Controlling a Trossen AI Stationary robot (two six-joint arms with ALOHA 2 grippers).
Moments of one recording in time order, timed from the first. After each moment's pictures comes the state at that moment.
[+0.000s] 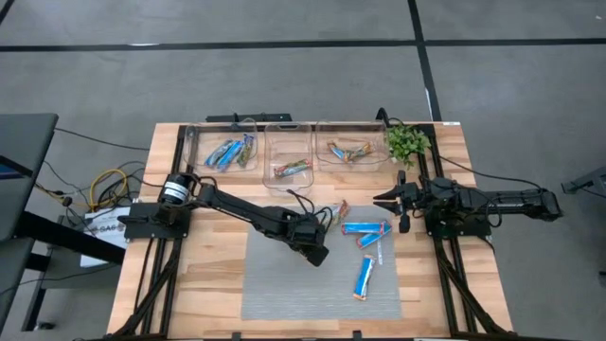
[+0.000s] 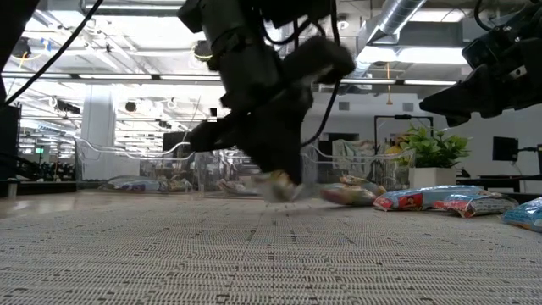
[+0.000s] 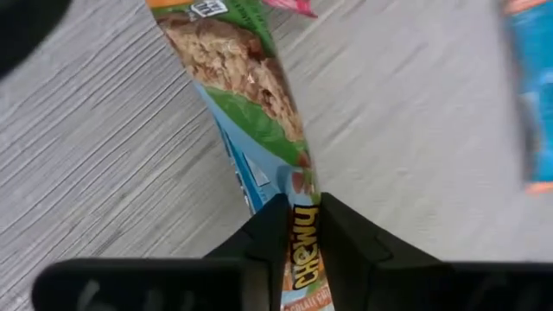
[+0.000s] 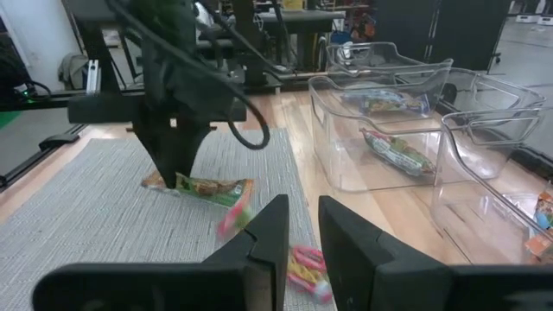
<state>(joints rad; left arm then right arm) -0.20 2.04 1.45 -0.51 -0.02 -1.07 -0.04 0.18 0.02 -0.01 0.00 0.01</state>
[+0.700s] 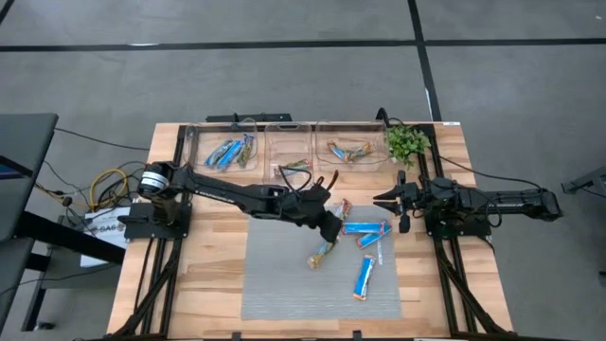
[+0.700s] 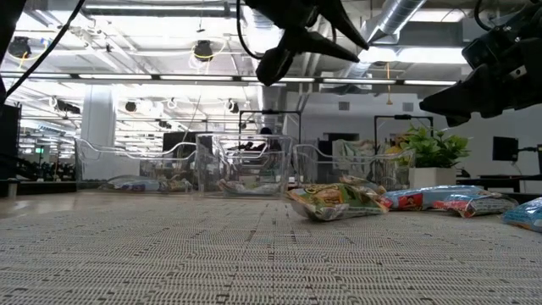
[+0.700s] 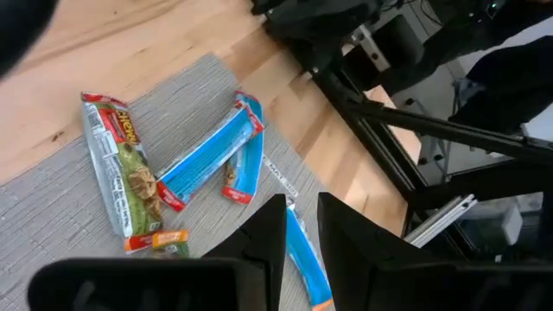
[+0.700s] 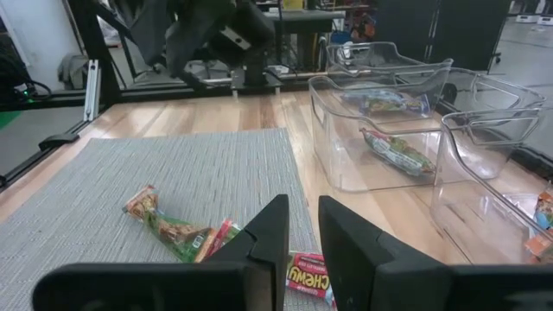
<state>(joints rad) -0.13 1.85 1.45 -0.15 -0.12 -0.95 -0.04 0.18 0.02 -0.01 0.00 0.01</state>
